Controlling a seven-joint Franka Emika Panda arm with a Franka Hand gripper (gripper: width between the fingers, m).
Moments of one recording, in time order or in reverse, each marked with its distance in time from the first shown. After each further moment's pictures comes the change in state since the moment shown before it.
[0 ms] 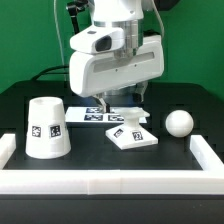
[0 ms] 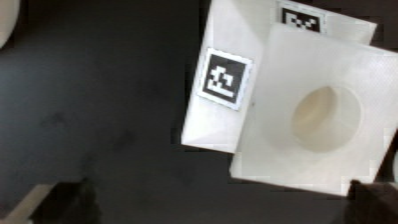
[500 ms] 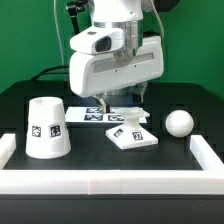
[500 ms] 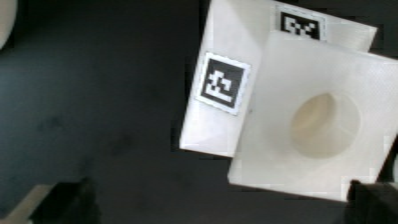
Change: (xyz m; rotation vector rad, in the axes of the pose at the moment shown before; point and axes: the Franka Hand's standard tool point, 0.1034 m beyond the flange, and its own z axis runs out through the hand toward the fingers) arm 0.004 -0.003 -0.002 -0.038 0.041 0.078
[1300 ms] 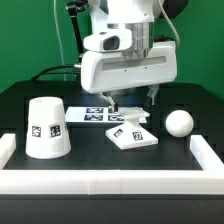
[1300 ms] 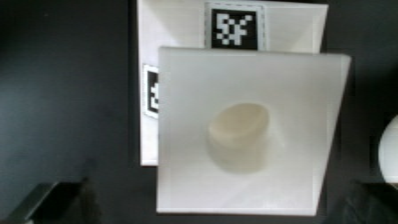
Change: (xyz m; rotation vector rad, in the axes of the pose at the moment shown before) arm -0.010 -0.026 0.014 -0.011 0.004 0.096
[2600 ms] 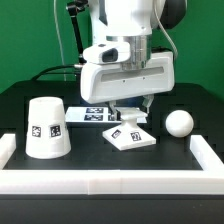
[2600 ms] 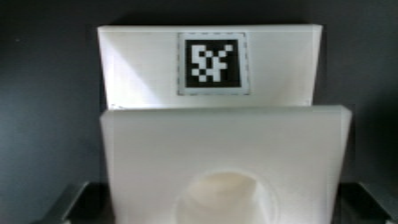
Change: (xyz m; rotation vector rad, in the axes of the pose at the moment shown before) arm -0.007 -0.001 0.019 0.001 0.001 0.002
